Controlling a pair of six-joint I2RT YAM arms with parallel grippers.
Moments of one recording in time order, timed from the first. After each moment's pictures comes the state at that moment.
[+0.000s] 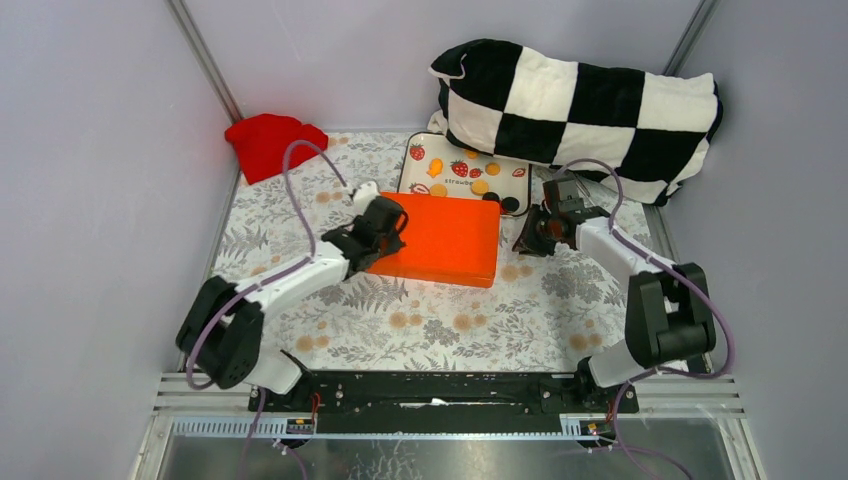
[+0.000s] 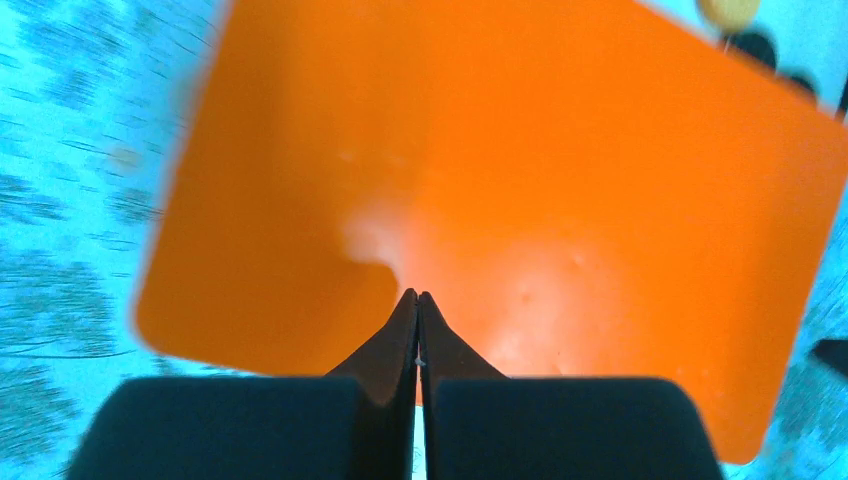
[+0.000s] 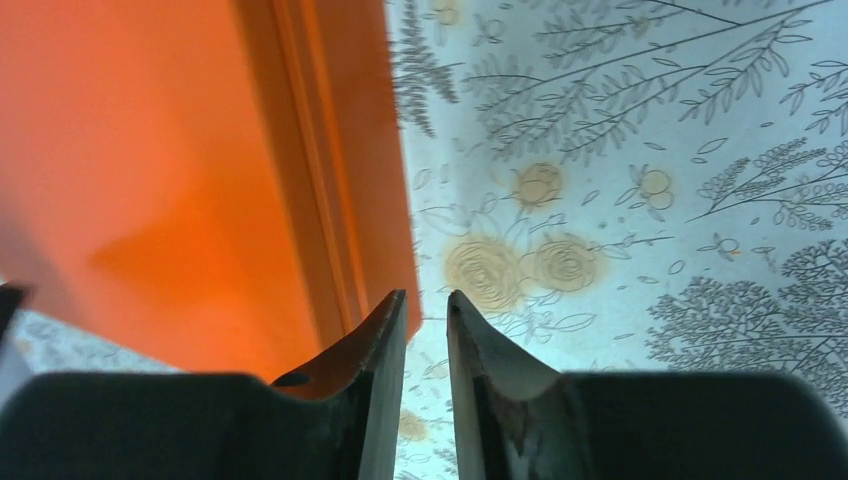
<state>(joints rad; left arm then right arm) -0.64 1.50 0.91 -0.22 -0.33 -0.82 0.22 1.48 0.95 -0.48 -0.19 0.58</state>
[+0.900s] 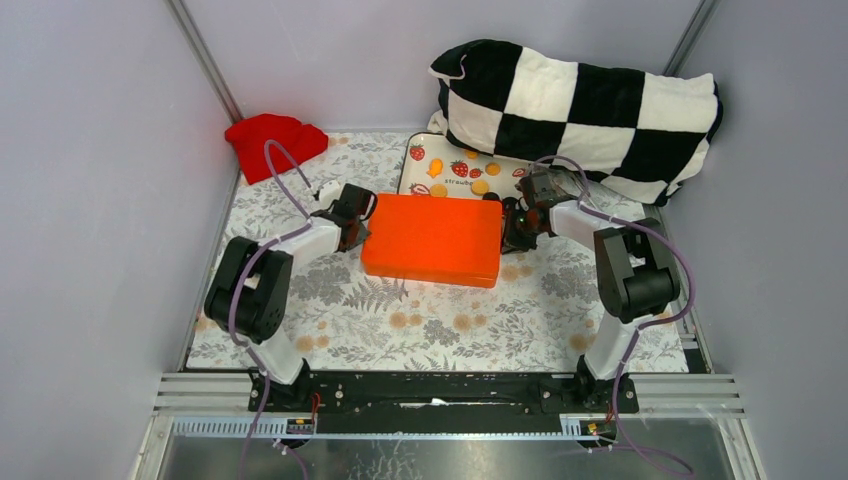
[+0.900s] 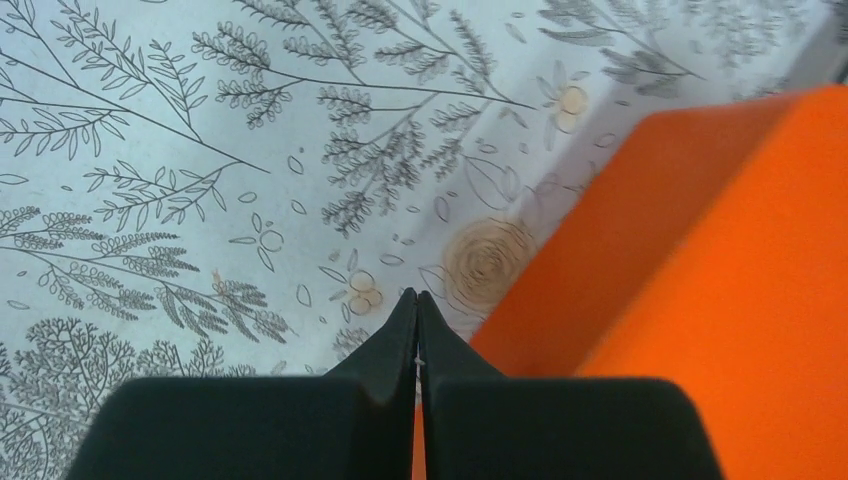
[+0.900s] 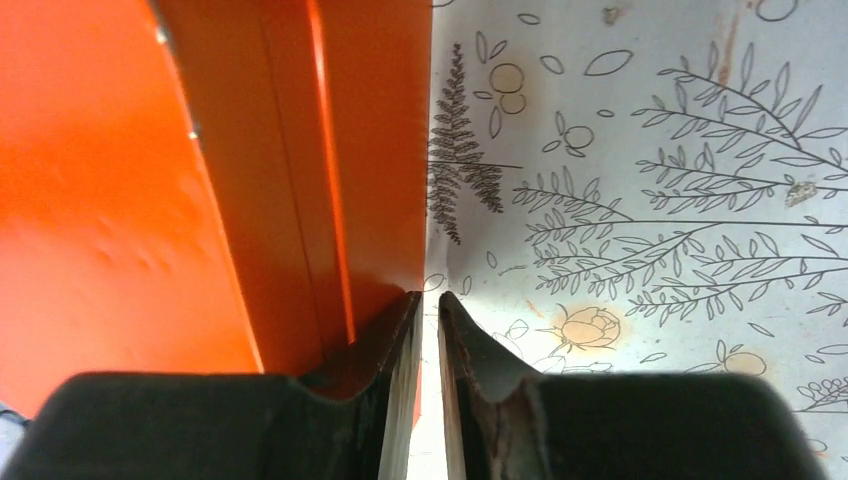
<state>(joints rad) -0.33 1.71 0.97 -0.29 -0.35 -0.84 0.26 1.82 1.08 -0.40 -0.27 0.47</state>
